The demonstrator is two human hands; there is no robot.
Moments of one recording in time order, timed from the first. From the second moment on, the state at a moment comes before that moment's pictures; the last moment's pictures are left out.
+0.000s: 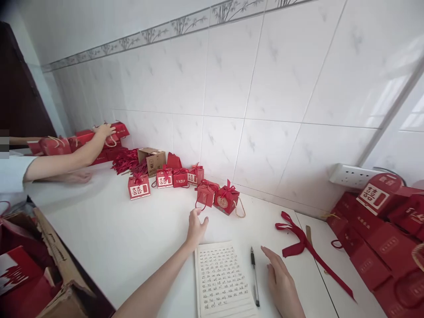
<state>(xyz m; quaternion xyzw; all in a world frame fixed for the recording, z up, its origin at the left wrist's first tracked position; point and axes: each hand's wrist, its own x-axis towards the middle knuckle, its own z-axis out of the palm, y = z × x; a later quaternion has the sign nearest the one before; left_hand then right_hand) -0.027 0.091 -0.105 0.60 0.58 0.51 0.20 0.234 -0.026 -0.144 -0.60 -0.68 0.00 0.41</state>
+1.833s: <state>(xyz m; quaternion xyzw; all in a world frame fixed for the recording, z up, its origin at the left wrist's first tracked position) -0.017 0.041 -0.066 0.68 0.34 0.40 0.52 0.212 -0.048 -0.099 -0.66 -0.62 0.16 0.40</state>
